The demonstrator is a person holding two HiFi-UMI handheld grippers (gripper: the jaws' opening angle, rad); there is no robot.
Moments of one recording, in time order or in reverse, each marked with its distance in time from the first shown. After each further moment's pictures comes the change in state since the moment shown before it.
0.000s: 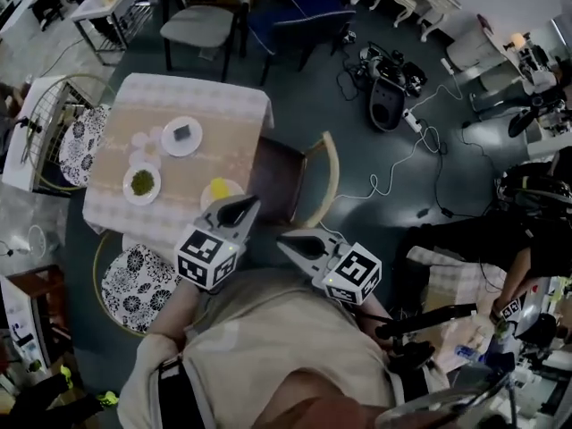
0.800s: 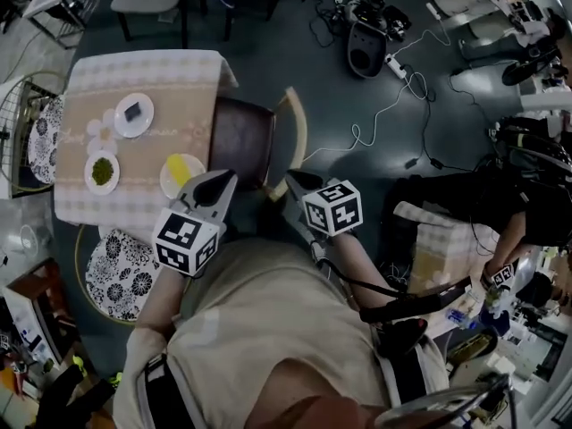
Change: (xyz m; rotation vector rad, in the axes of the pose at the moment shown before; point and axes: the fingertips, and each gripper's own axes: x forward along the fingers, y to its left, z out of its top) left arm 0.068 -0.038 -0.006 -0.018 0.113 -0.020; right arm -0.072 -0.176 -0.098 0.333 0.271 -0.484
